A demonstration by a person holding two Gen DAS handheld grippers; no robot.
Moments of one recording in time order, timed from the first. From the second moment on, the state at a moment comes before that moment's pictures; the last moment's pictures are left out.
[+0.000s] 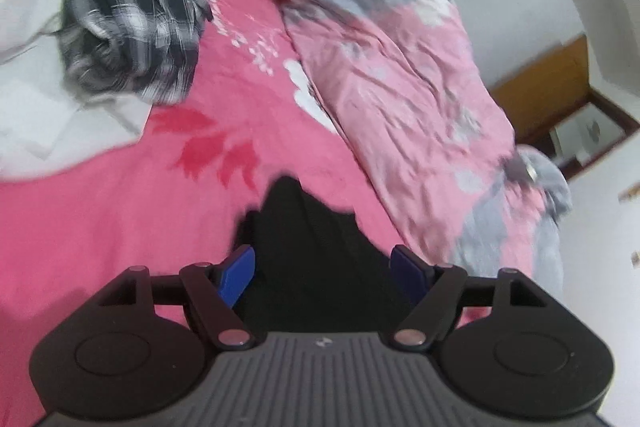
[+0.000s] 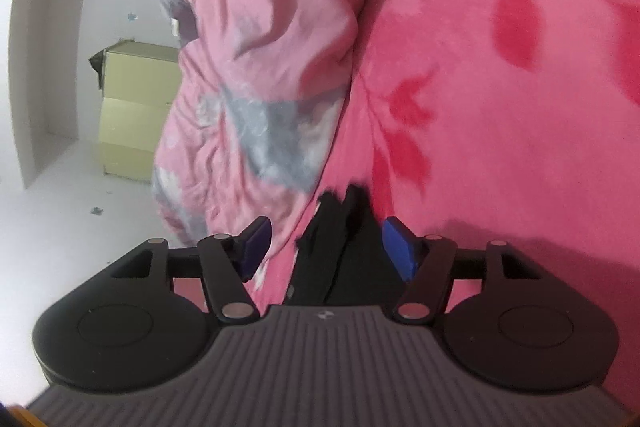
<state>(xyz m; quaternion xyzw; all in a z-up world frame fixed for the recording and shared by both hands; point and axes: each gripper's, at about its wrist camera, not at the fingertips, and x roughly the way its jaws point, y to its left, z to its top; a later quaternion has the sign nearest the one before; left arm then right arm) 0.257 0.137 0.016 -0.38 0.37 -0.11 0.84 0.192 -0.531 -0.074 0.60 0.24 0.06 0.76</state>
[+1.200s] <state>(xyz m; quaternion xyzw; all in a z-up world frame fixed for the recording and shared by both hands) 0.176 0.100 -0.096 -0.43 0.31 -0.07 0.84 0.120 -0.423 -0.091 0.53 0.27 0.00 0.81</state>
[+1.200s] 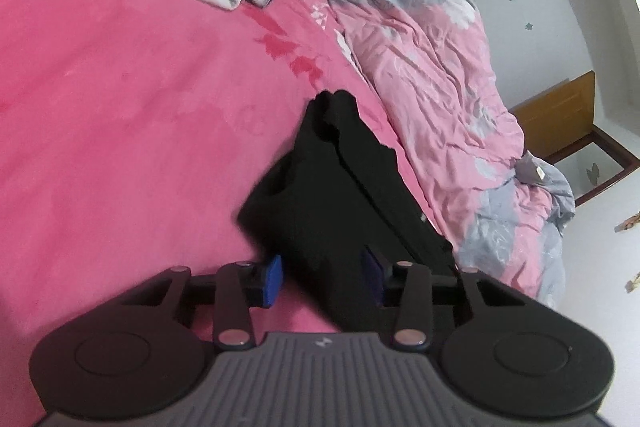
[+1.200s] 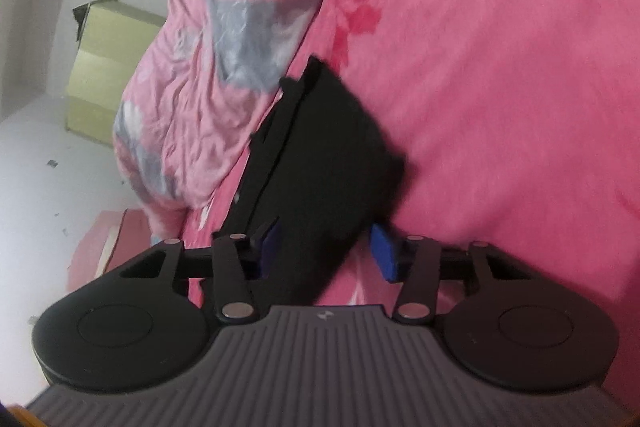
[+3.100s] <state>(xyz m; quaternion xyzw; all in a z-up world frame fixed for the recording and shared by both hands) -0.057 0.183 -0.019 -0.22 0.29 0.02 0.93 -0.150 -0.416 -0.057 0.42 0.23 -0.06 0.88</state>
